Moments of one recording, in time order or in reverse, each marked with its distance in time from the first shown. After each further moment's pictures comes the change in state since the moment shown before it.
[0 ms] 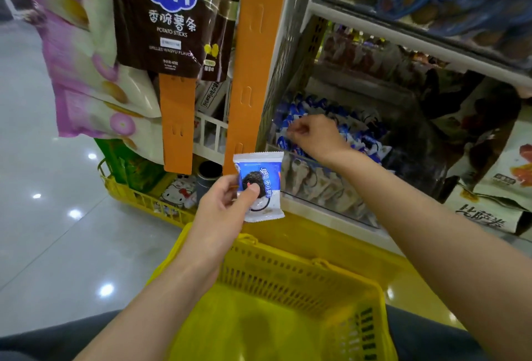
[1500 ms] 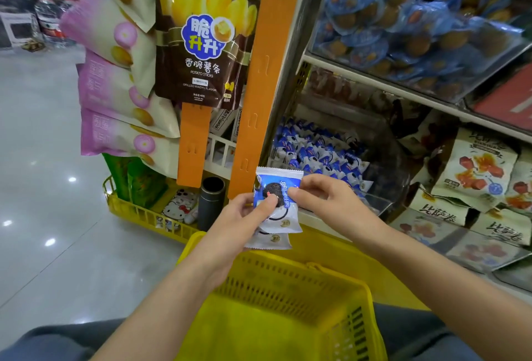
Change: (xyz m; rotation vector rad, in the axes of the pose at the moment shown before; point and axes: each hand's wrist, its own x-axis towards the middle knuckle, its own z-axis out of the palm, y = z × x) left_hand -0.042 0.034 -0.015 0.001 -0.291 -0.152; right_hand -0.150 -0.053 -0.029 0.445 -0.125 0.054
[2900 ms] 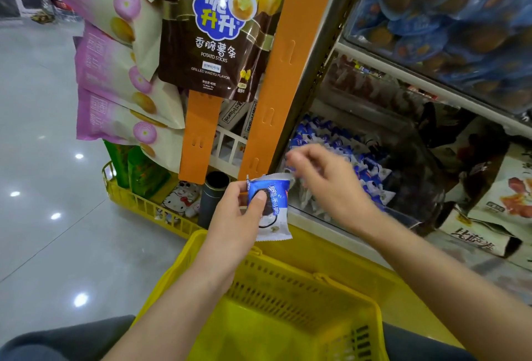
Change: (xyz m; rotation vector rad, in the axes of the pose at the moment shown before) left_hand 0.034 -0.007 -0.006 0.065 0.308 0.161; right_hand 0.065 0.005 0.011 -0.208 0.099 -0.273
